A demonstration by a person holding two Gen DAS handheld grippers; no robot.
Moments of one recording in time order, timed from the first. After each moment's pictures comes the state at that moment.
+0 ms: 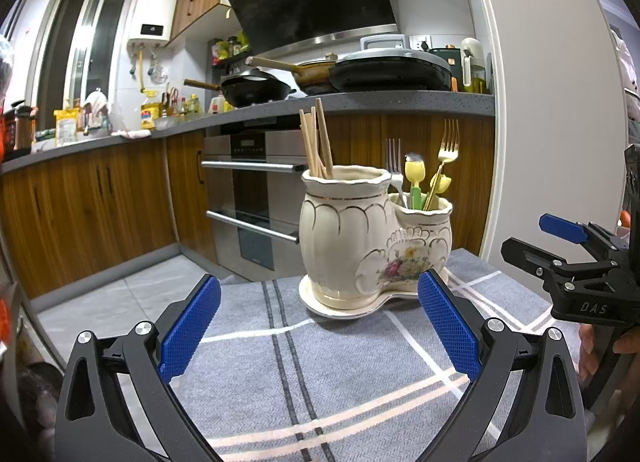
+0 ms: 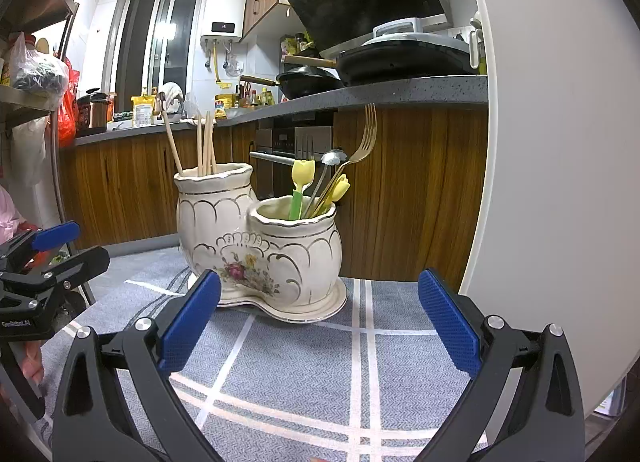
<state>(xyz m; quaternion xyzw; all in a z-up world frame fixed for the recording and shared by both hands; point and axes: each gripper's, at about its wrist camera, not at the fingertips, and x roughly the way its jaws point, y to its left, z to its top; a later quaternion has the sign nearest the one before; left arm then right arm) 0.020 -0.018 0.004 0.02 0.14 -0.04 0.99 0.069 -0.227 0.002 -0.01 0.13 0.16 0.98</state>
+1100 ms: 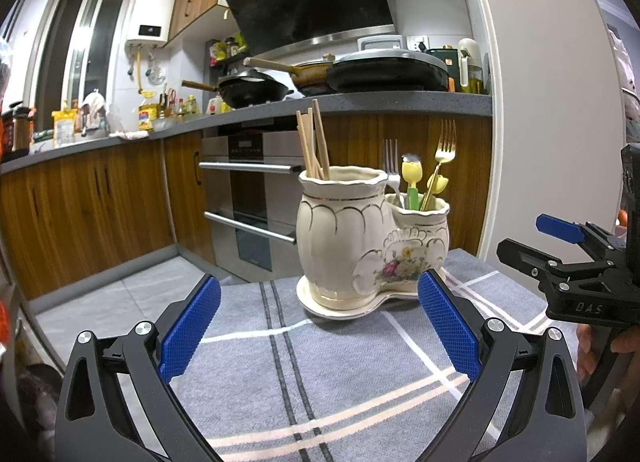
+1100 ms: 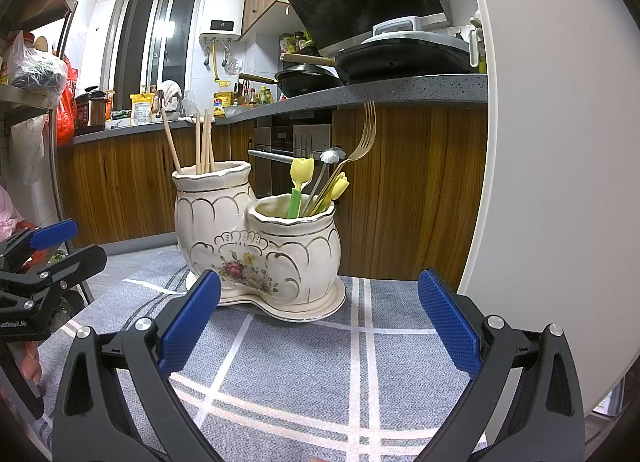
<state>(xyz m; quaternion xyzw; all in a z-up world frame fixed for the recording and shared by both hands) 0.021 -0.019 0.004 0.02 0.14 -0.04 0.99 0.071 -0.227 0.002 -0.01 0.14 0.16 0.98</state>
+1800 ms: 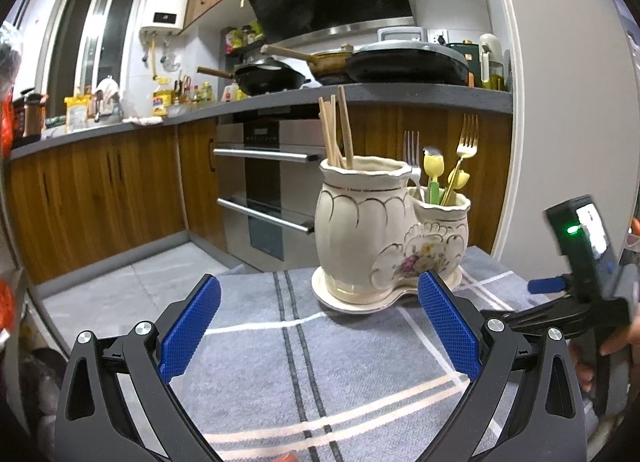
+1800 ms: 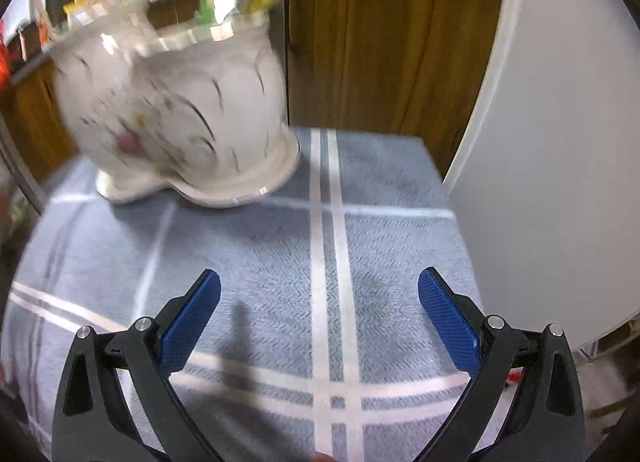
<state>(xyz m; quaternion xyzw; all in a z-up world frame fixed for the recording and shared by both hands) 0.028 -0.010 0.000 0.00 0.16 -0.01 0.99 0.153 -0.225 -0.055 -0.06 0.43 0.08 0.90</state>
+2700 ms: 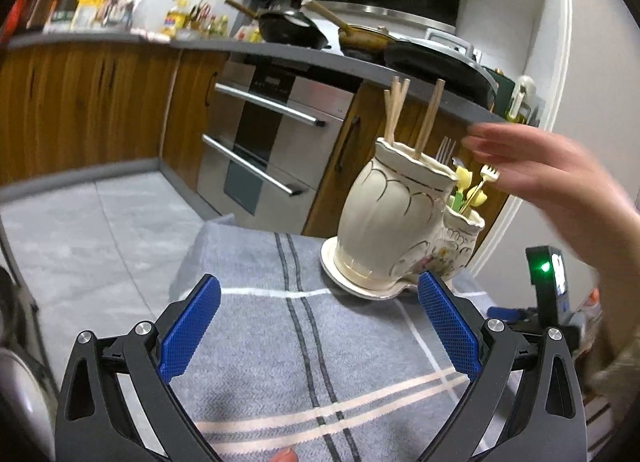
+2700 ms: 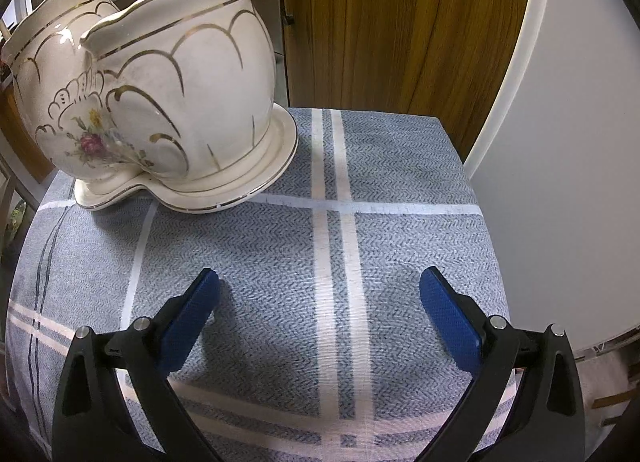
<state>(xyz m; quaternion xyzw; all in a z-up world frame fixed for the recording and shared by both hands) 0.044 0.062 -0.015 -0.16 0.22 -0.07 0.96 0.159 -0.238 -0.062 -0.03 0.45 0.09 0.89</state>
